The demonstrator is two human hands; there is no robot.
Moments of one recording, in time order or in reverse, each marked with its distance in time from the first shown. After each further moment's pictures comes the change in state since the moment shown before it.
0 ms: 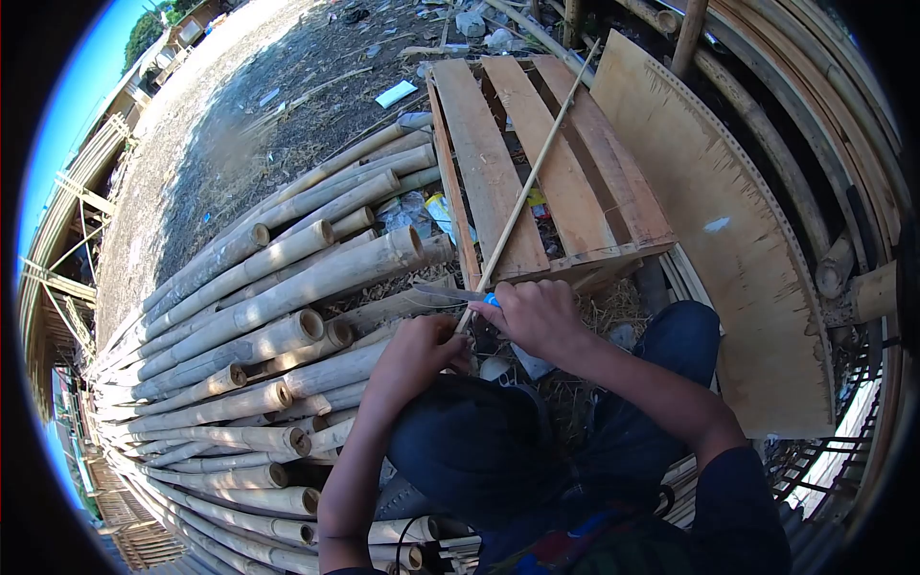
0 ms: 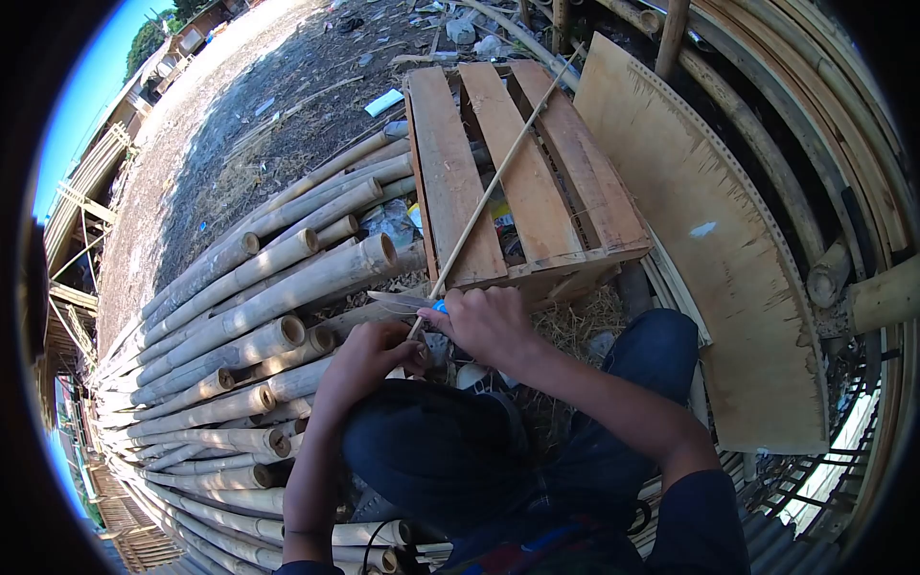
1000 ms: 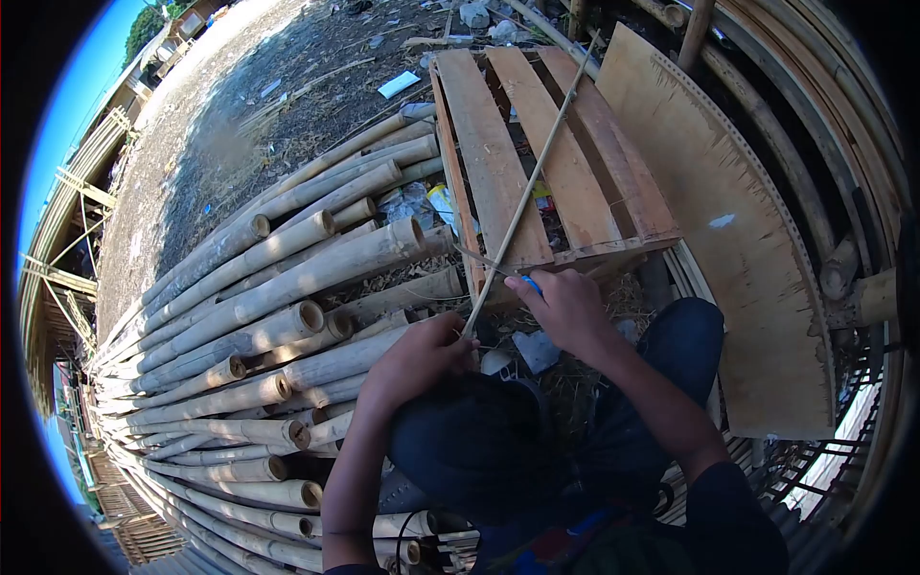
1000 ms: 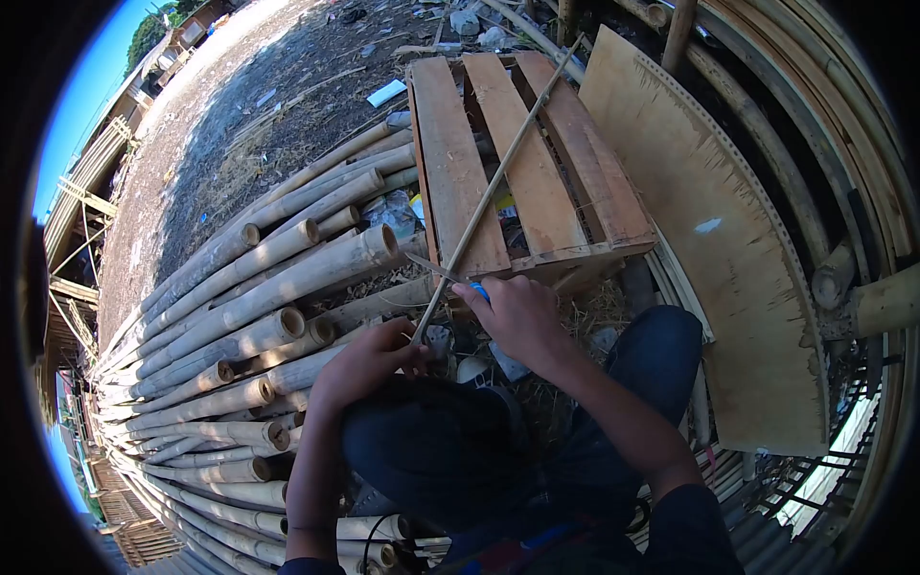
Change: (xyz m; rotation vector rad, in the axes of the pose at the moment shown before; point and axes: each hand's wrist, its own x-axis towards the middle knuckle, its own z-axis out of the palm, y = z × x) left_hand -0.003 -0.008 0.003 -0.059 -0.133 -0.036; right_hand -0.012 0.013 -0.021 0.322 -0.097 0.252
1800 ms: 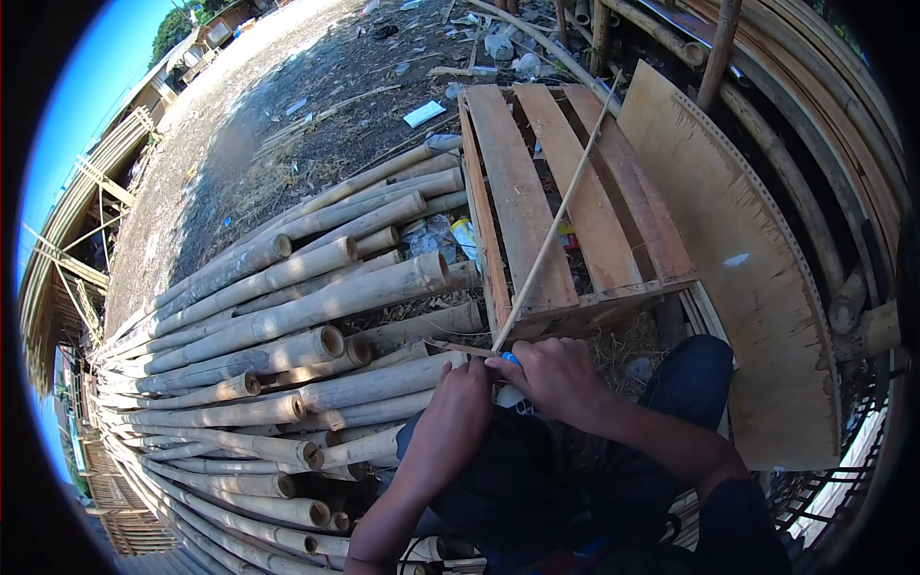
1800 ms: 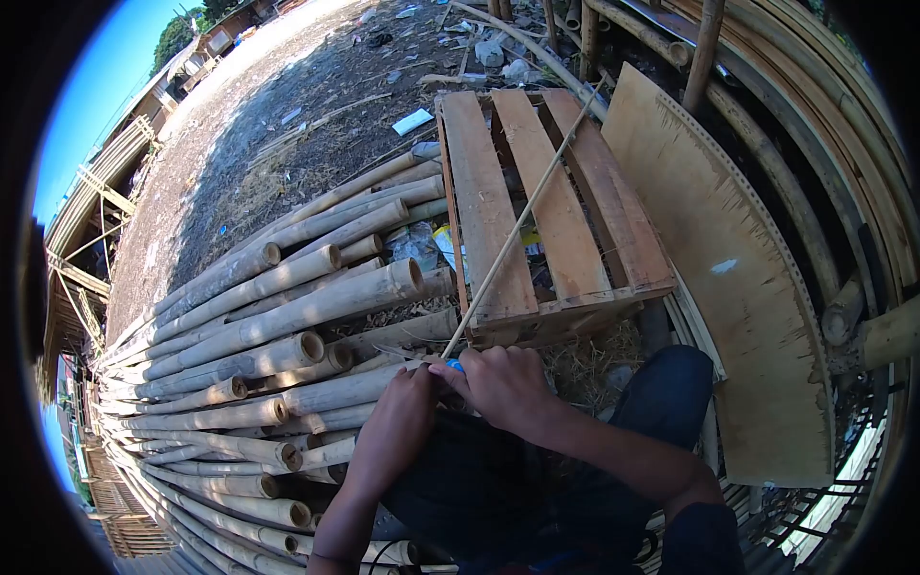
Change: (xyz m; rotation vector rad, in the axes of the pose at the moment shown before) left_hand -0.029 0.017 0.032 0.607 0.397 0.242; right_hand -0.011 -0.046 0.011 -0.094 -0.110 -0.225
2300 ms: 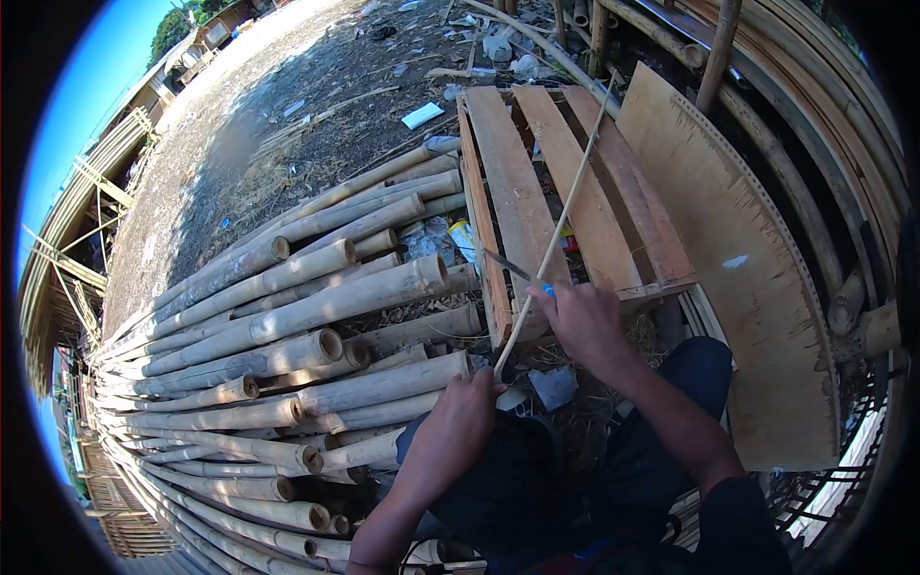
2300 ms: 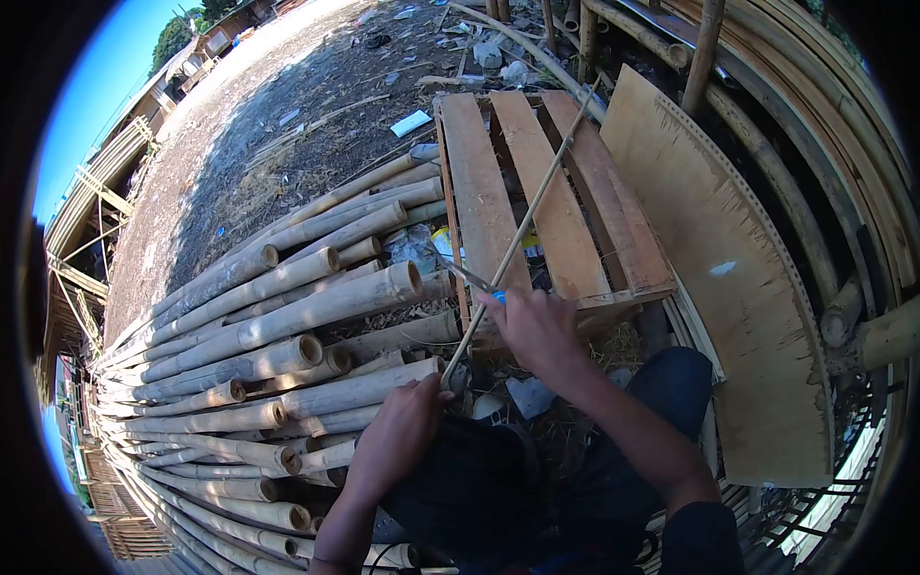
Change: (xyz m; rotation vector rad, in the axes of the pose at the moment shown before) left_hand -0.001 0.003 -0.004 -0.189 -0.082 -0.136; right_hand 0.036 0.052 -0.011 -0.233 0.235 0.209
